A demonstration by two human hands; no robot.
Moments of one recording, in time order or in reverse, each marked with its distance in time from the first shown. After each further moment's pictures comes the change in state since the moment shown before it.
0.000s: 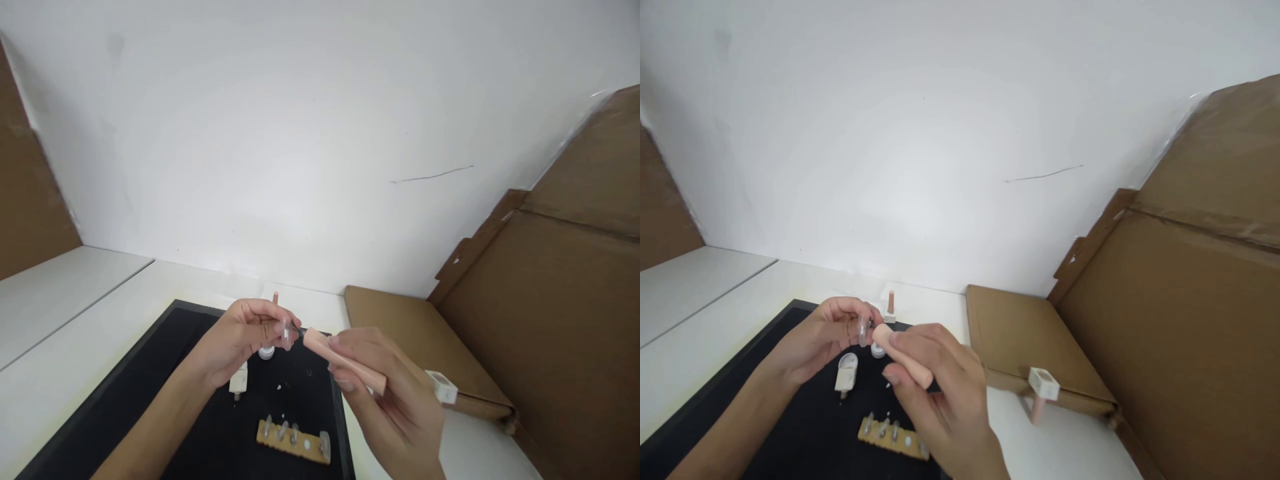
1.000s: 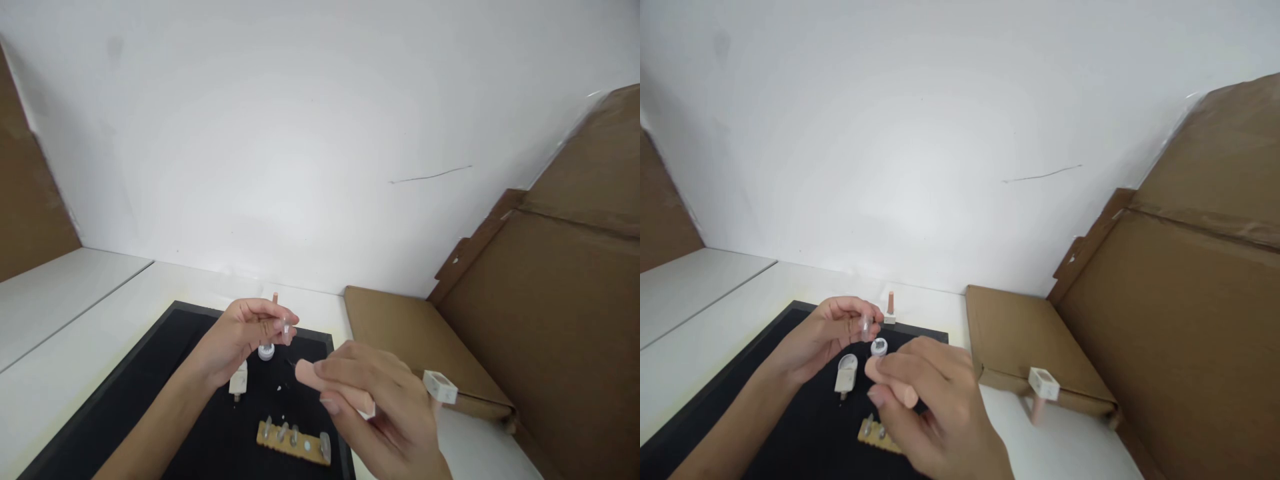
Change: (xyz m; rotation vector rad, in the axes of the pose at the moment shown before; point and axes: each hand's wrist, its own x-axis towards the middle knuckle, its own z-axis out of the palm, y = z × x) left_hand 0.004 0.004 0.002 0.046 0.084 -0.005; right_hand 0.008 -0.004 -0.005 0.005 -0.126 -0.066
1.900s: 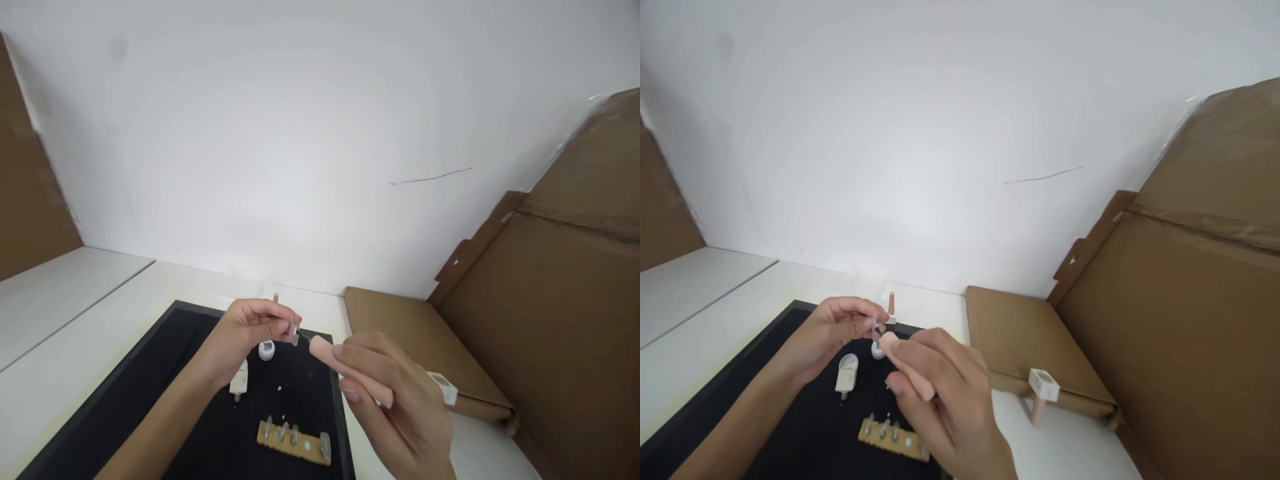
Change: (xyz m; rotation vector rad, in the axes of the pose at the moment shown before) left_hand -0.003 0.003 -0.002 0.110 0.039 0.053; right_hand 0.002 -0.002 -0.001 -0.076 0.041 -0.020
